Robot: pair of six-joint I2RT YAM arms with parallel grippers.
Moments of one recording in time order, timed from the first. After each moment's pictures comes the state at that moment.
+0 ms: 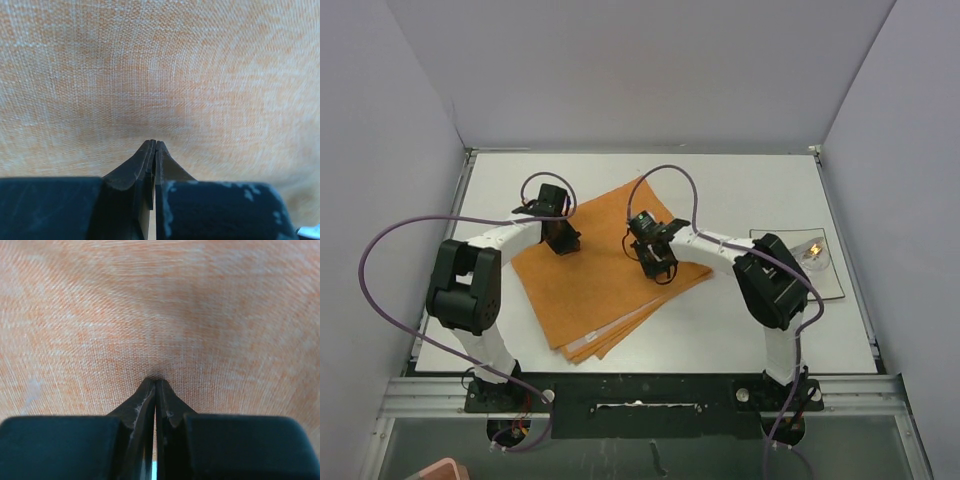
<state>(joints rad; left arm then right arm) -0.27 1.77 1.14 -0.45 -0.03 -0.93 0.72 1.98 1.38 -0.58 0.11 0.29</state>
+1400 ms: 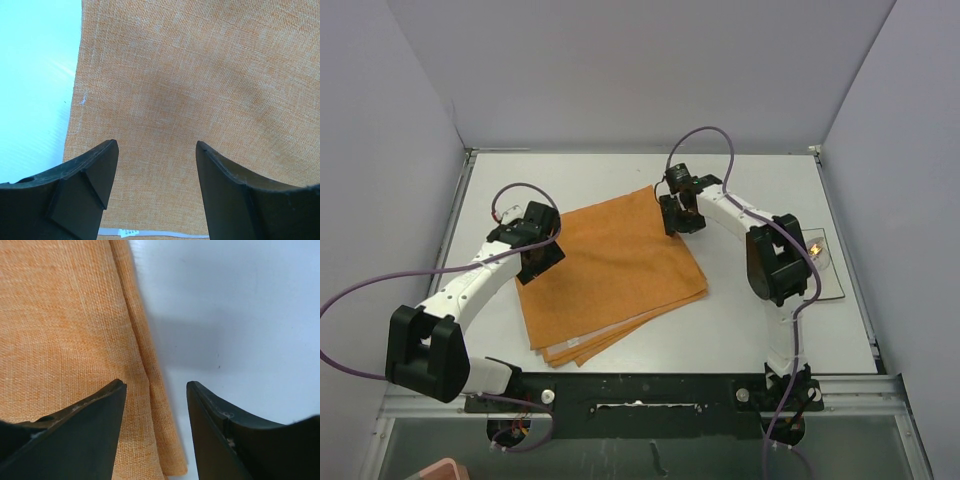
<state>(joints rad) -0.34 1.36 0.99 -0.81 -0.37 -0.96 0.48 2.10 1.67 -0.75 0.13 0.23</state>
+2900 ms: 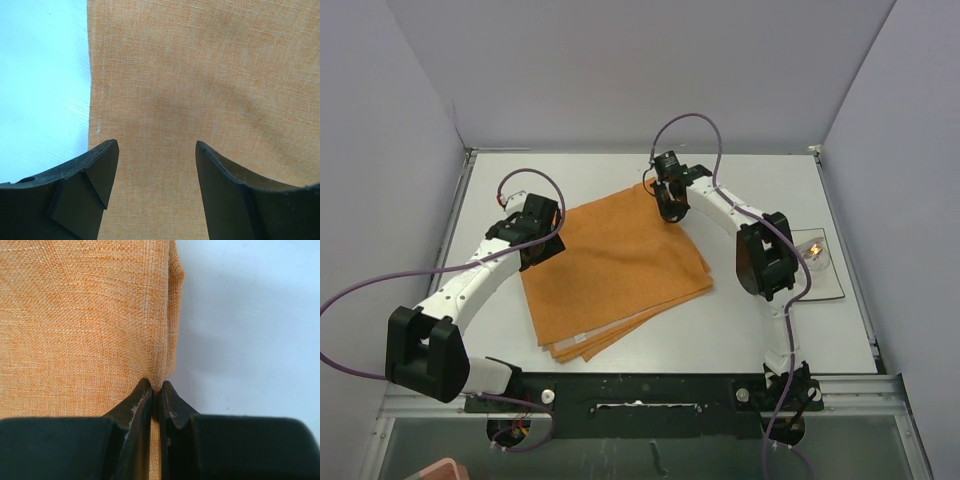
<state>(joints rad) -0.35 1.36 1.04 -0.74 -0.43 -0.78 0.50 2.22 1.90 -0.74 0.12 0.16</state>
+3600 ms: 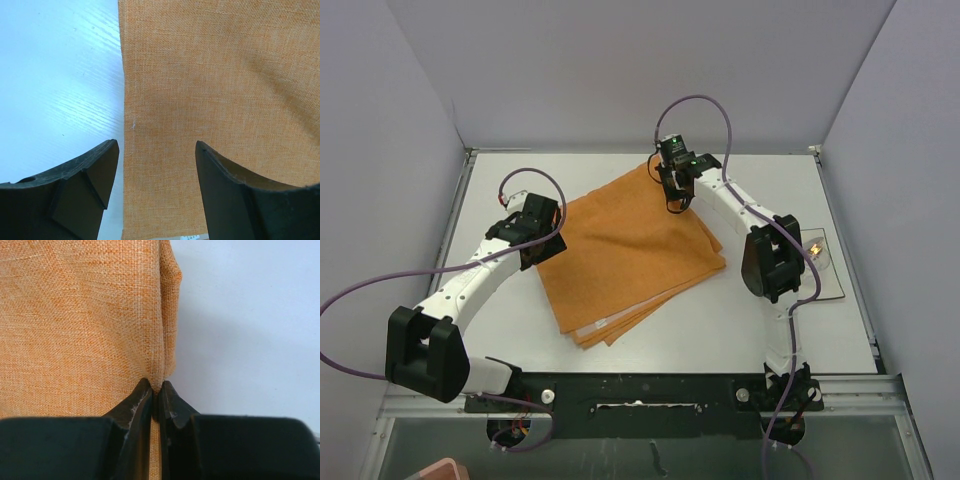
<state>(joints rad) -0.35 1.36 1.04 -0.72 -0.40 -0.77 0.48 2.16 1.97 -0.74 0.21 0.08</state>
